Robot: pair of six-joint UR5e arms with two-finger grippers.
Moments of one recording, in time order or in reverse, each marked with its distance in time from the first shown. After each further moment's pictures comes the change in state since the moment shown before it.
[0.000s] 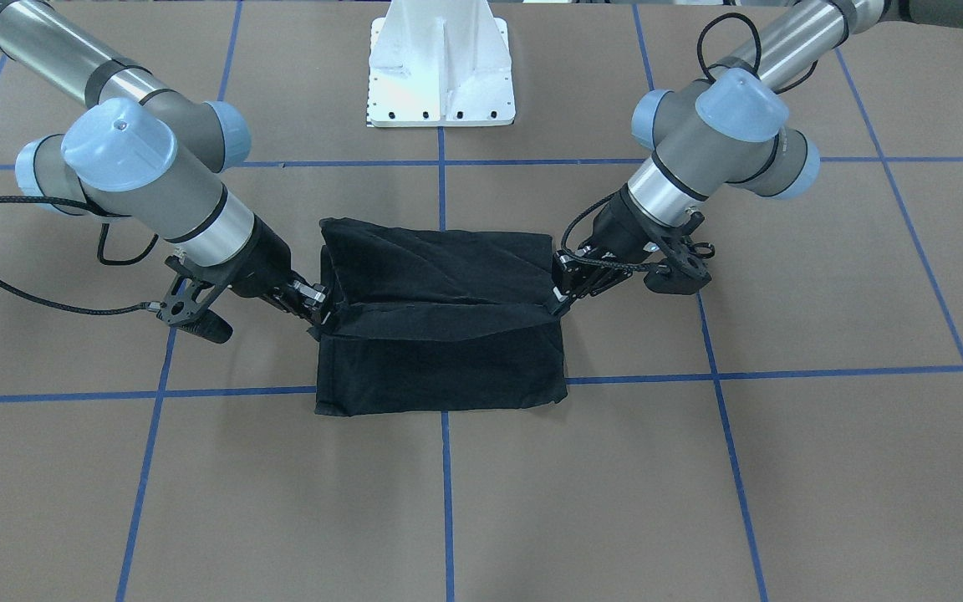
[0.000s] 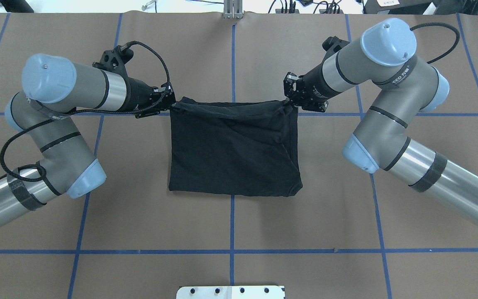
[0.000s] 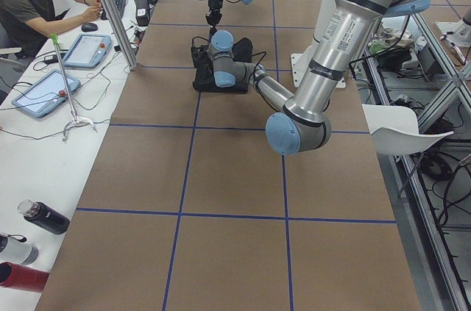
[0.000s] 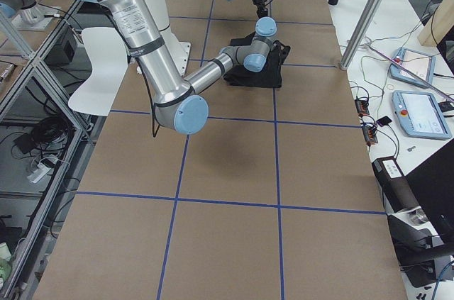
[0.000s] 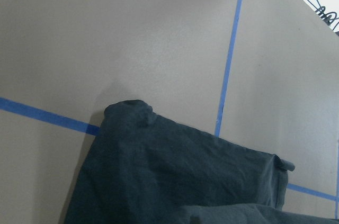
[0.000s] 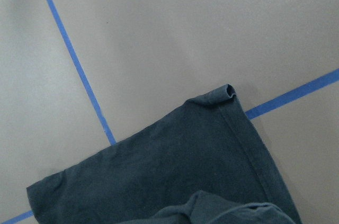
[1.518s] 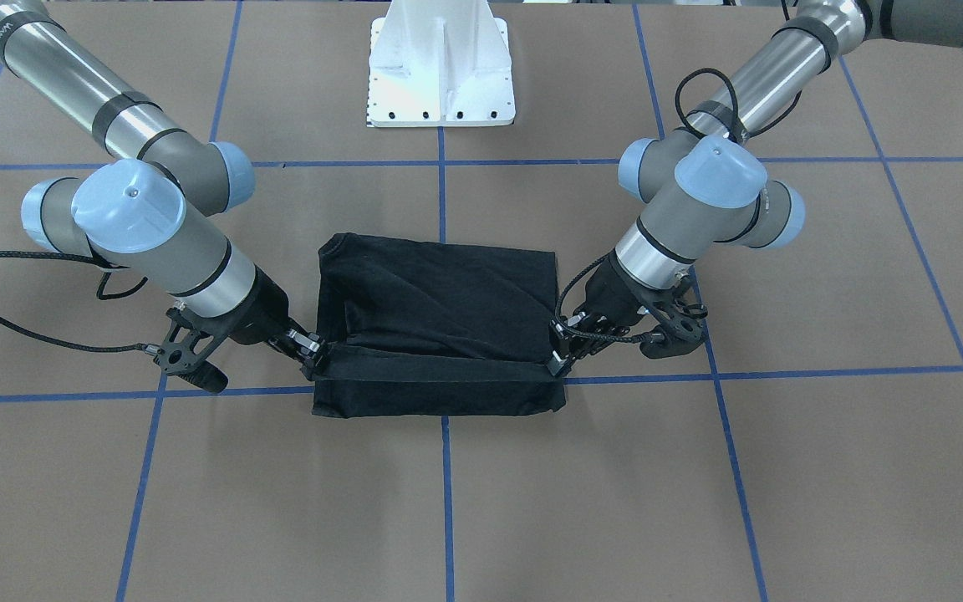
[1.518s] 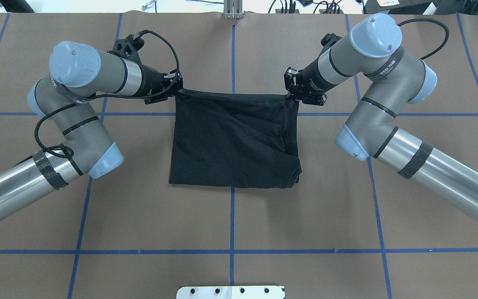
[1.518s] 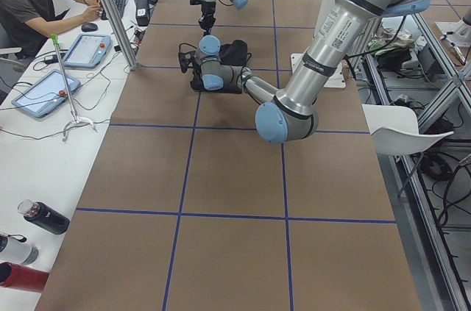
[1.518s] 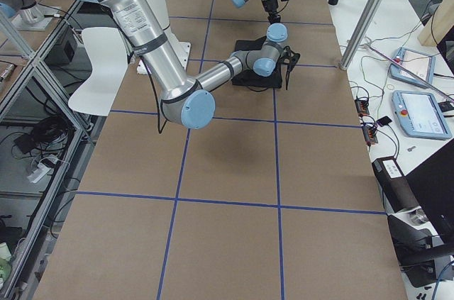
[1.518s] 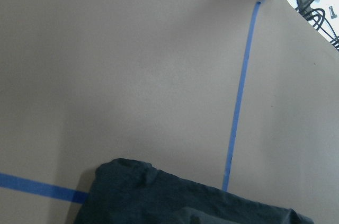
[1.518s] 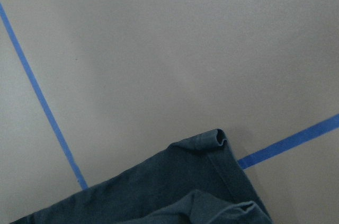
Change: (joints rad) left arm -0.019 -0.117 0.243 -0.060 0.063 -0.002; right arm 0.010 0.055 -0.162 0.021 -0.002 -0.002
